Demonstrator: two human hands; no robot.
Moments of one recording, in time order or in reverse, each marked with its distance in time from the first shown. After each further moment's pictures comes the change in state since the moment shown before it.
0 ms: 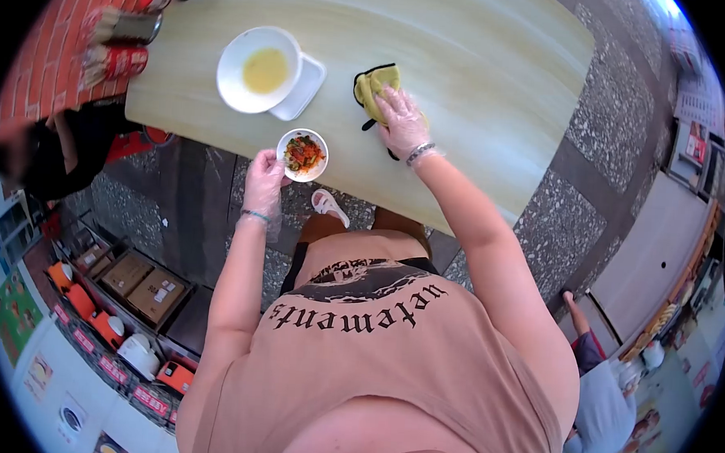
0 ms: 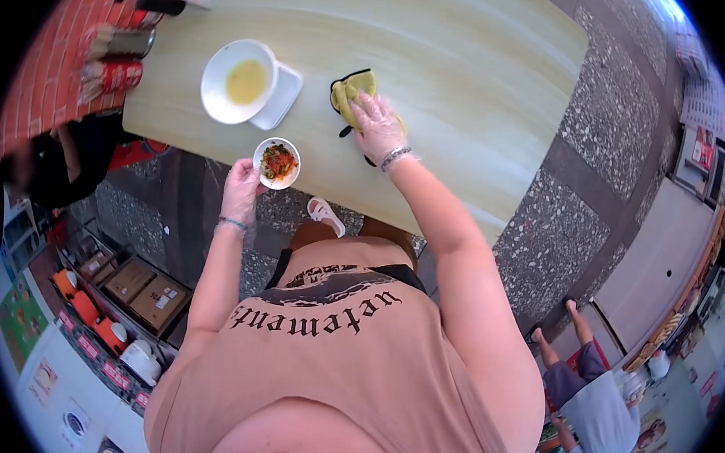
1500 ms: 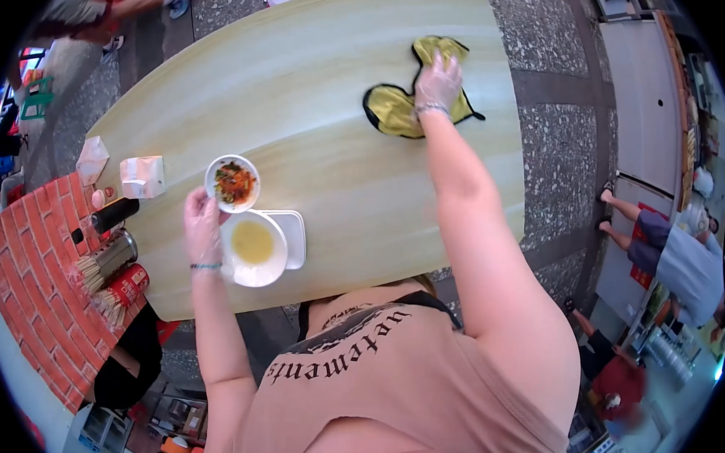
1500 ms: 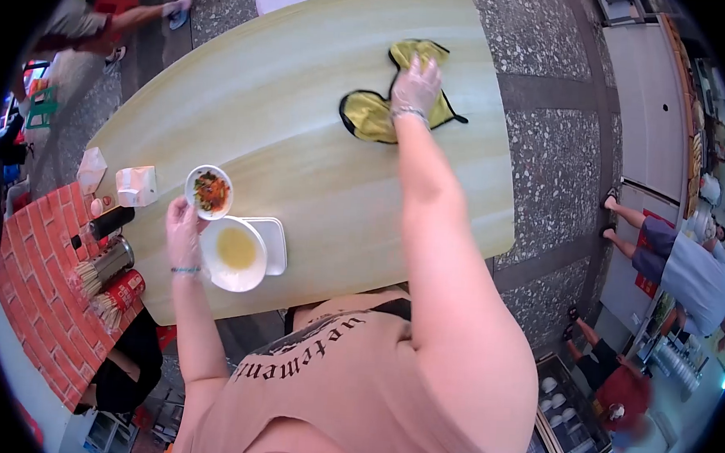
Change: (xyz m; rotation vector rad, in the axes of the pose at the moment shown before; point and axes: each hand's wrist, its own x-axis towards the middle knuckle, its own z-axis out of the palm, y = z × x) left_hand 0.208 0.224 0.039 0.255 -0.261 0.259; right_hand 0.096 0.210 -0.075 -0.443 0.731 1.107
